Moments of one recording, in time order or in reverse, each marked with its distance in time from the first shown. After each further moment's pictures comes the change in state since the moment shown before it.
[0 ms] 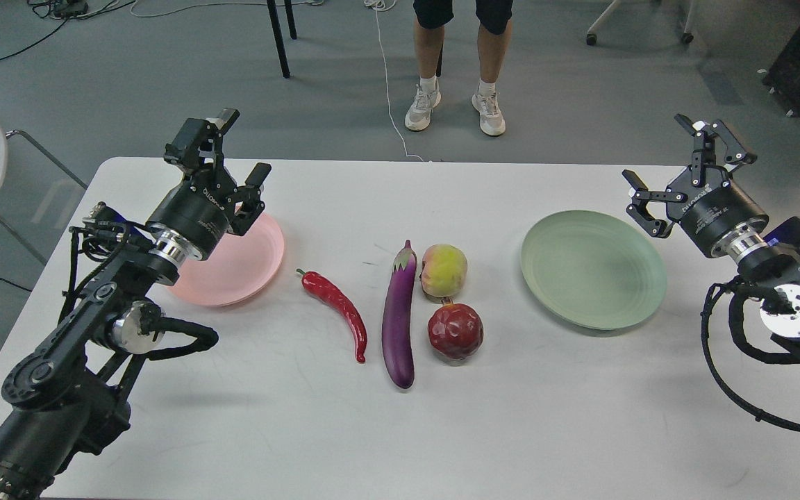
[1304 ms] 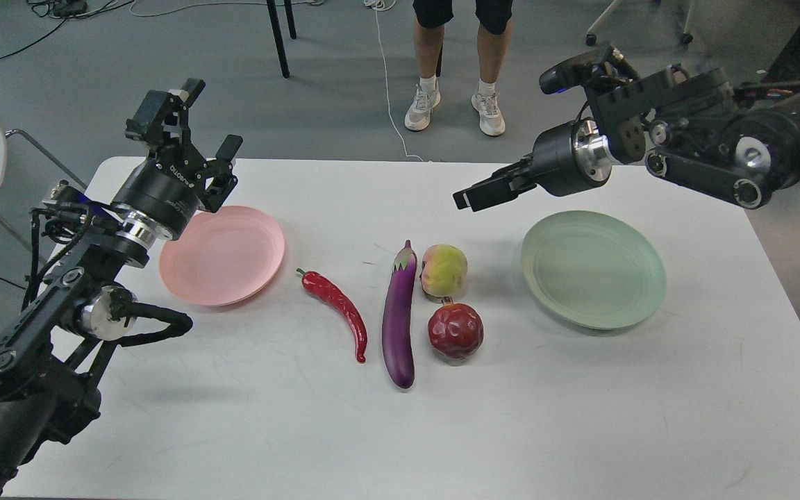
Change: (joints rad) left arm -0.018 0.093 0.017 -0.052 -0.059 0.024 -0.053; right arm 0.863 0.421 -0.890 -0.106 -1.351 -0.063 0.000
